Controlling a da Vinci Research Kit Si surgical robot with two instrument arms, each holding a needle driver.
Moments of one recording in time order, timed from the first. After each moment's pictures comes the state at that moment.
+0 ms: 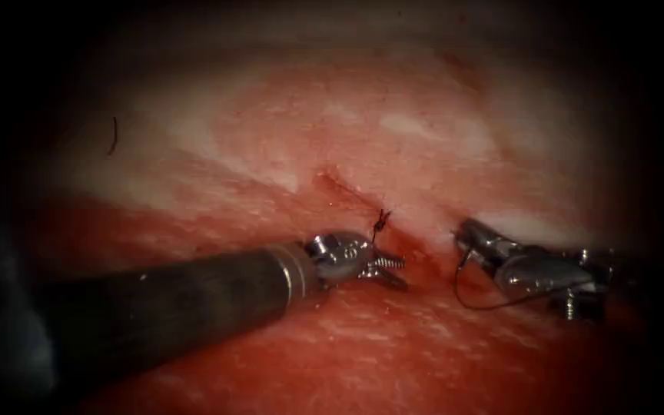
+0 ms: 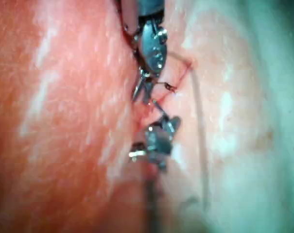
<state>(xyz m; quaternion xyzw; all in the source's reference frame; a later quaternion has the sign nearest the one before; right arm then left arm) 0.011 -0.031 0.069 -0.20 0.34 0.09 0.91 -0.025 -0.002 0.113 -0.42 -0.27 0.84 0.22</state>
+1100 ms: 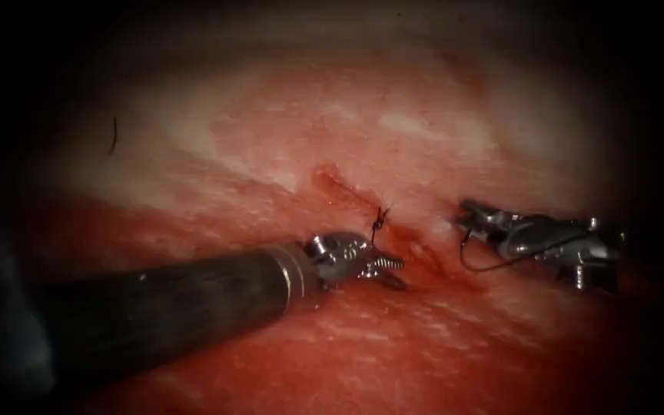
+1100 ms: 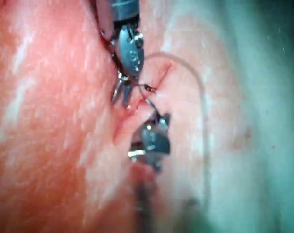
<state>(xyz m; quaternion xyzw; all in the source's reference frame) 0.011 -0.026 0.068 -0.12 0.35 0.15 0.91 -0.024 -0.003 0.113 -0.42 -0.28 0.84 0.22</state>
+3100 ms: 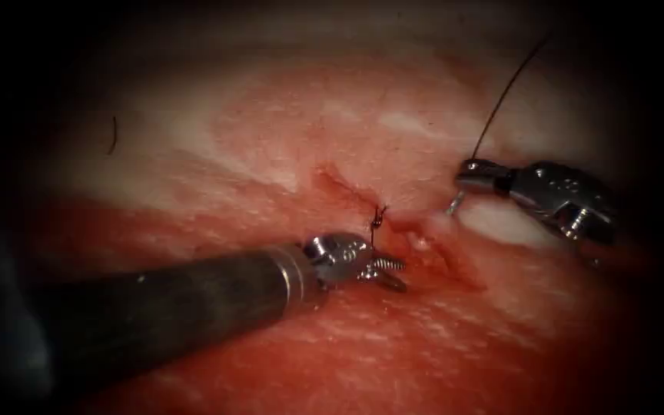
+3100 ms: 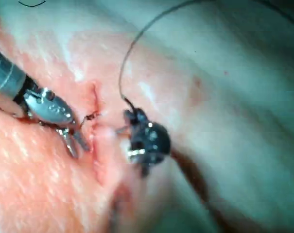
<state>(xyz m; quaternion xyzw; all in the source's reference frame) 0.010 -0.021 0.069 0.09 0.43 0.44 0.78 -0.024 -0.003 0.113 -0.42 -0.28 0.84 0.22</state>
